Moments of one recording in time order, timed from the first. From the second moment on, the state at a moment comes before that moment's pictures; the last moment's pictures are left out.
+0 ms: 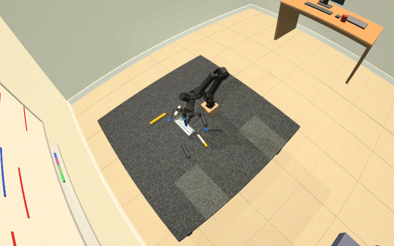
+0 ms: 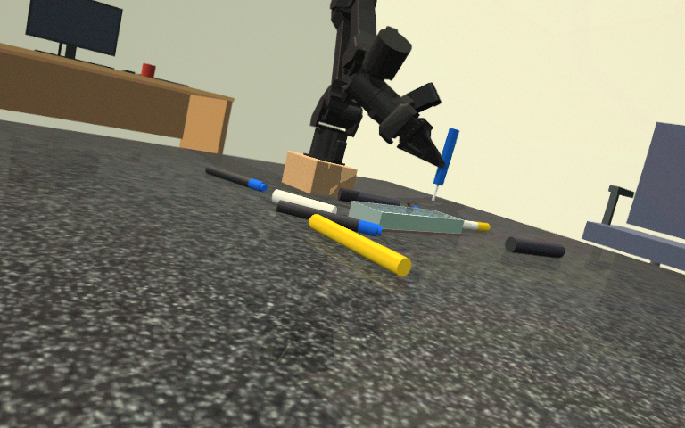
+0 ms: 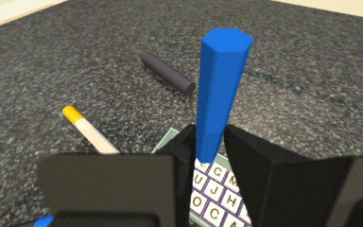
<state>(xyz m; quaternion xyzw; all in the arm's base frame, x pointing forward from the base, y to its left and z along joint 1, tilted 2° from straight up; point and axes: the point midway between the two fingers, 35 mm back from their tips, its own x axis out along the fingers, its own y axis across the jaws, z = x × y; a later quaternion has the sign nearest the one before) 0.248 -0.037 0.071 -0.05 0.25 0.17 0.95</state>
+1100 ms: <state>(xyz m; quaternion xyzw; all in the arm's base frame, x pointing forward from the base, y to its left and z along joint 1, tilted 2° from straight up) 0.252 0.001 0.059 -0.04 0.23 0.16 0.96</state>
